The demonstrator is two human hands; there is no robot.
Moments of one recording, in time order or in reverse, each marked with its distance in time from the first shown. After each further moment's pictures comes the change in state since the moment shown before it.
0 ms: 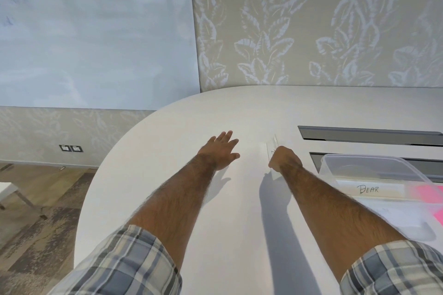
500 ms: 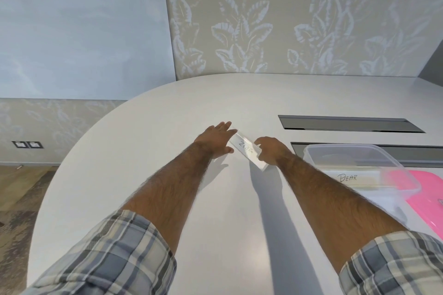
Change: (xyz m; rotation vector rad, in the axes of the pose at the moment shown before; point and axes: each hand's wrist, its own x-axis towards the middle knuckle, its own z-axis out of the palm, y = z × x) left_hand 0.058 0.018 0.015 -0.010 0.008 0.156; right_hand 0.022 0.025 -0.006 -0.069 -0.046 -0.275
